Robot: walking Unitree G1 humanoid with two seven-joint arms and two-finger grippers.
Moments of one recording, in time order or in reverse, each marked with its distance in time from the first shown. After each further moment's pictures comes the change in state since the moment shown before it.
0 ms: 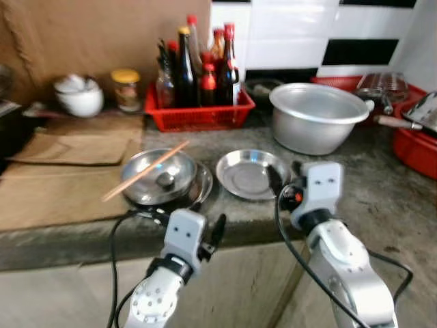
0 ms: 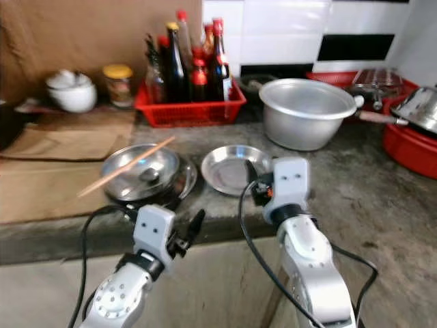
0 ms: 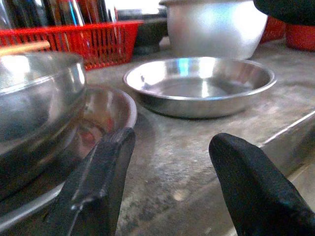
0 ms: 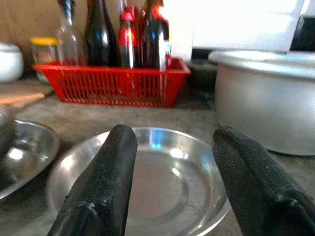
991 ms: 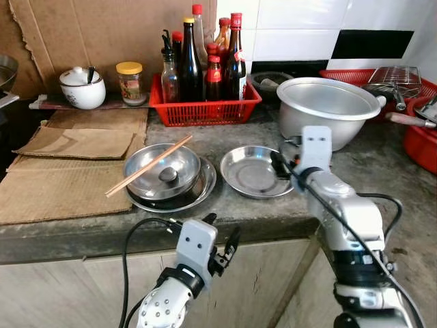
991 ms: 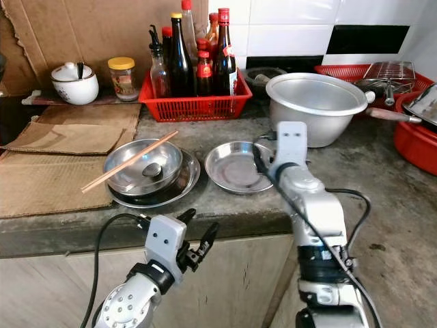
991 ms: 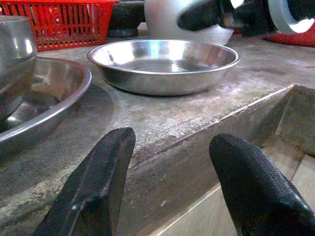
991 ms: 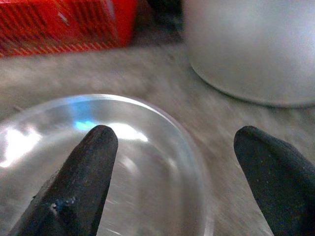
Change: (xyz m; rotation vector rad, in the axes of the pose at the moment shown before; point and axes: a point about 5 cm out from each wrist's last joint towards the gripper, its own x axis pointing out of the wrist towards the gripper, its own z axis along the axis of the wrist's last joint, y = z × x) left arm -0.006 -0.019 -0.005 -0.055 0.018 -0.082; right arm 0.070 -0.036 0.004 0.076 0.358 -0.179
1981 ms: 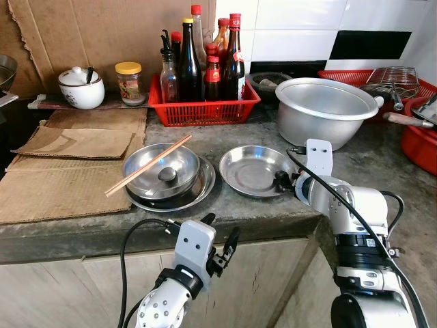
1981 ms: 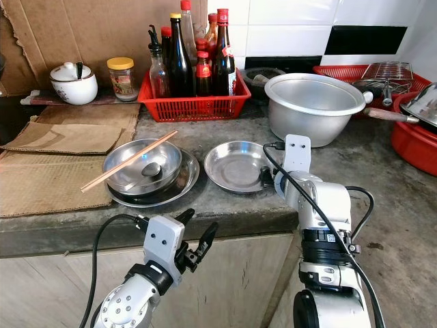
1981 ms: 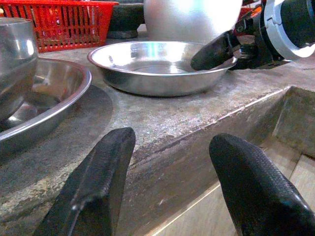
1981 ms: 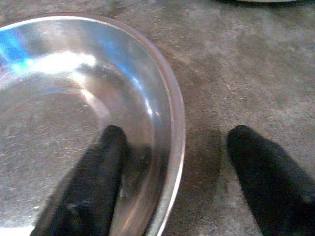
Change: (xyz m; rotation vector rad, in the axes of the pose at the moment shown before) left arm -0.002 -0.001 0.000 -0.003 -0.001 -0.002; right arm 0.008 -0.007 -0.016 0.114 0.272 -0.013
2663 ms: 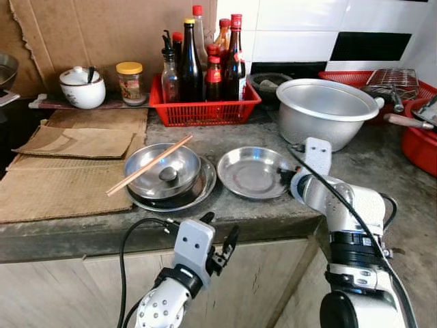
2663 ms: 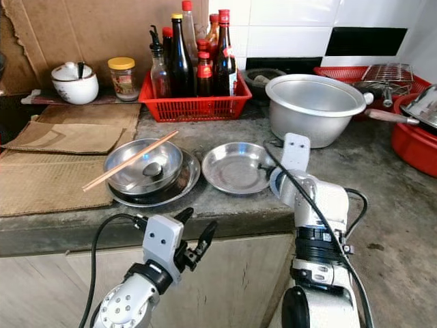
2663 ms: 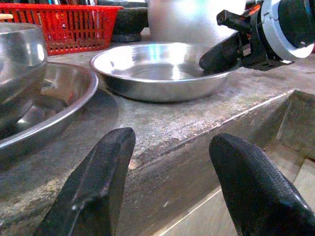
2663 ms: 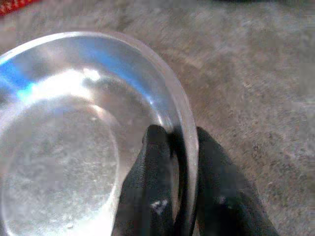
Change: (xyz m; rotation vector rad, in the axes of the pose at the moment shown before) left arm 0.000 0.001 0.001 0.004 -0.008 0.008; right arm -0.001 0.005 0.004 0.157 -0.027 0.001
